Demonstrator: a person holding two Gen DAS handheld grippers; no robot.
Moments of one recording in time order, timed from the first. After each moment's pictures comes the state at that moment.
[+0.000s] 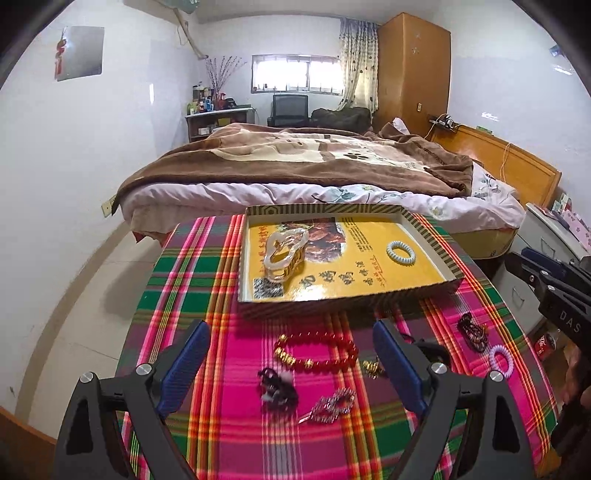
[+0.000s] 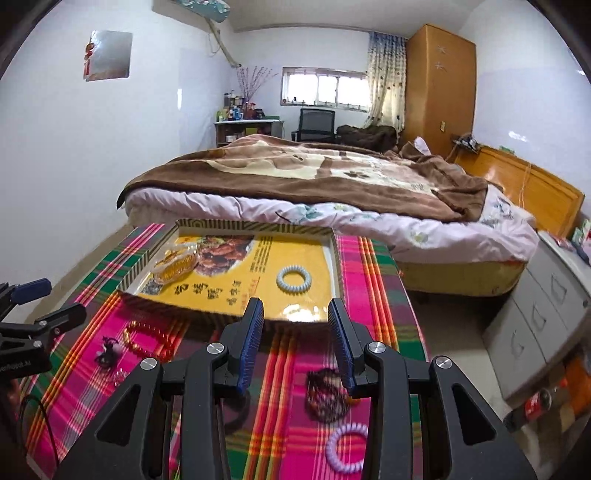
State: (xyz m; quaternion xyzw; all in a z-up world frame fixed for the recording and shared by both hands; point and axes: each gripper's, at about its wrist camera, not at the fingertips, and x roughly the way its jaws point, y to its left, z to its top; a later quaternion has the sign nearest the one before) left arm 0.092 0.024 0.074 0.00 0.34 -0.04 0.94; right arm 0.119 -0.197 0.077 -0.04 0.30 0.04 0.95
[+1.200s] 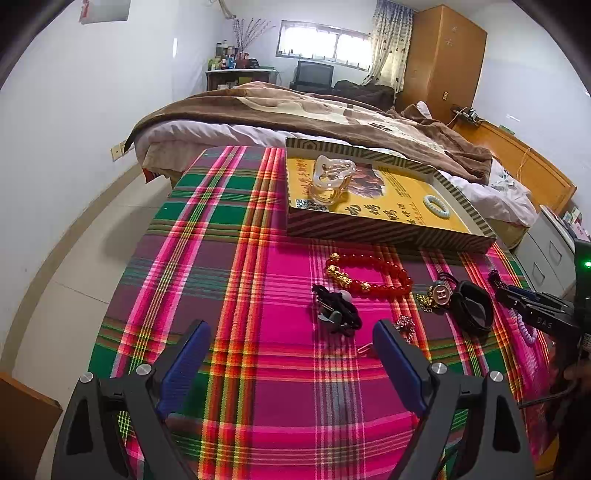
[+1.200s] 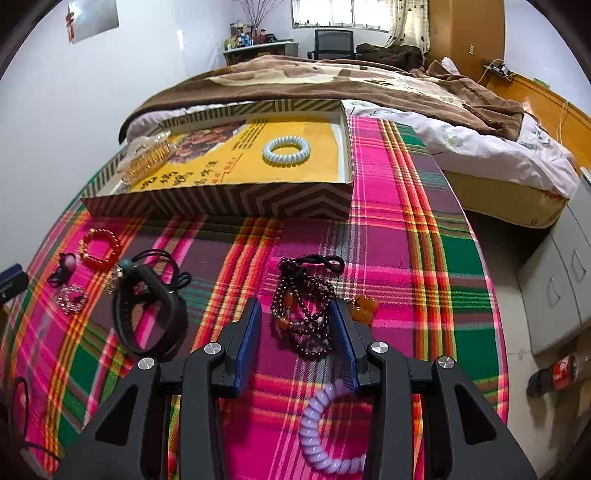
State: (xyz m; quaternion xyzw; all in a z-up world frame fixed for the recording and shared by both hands) left arm 0.078 0.077 0.009 -0.06 0.41 -0.02 0.91; right arm 0.153 -0.240 -0.028 -0.02 0.44 0.09 0.89
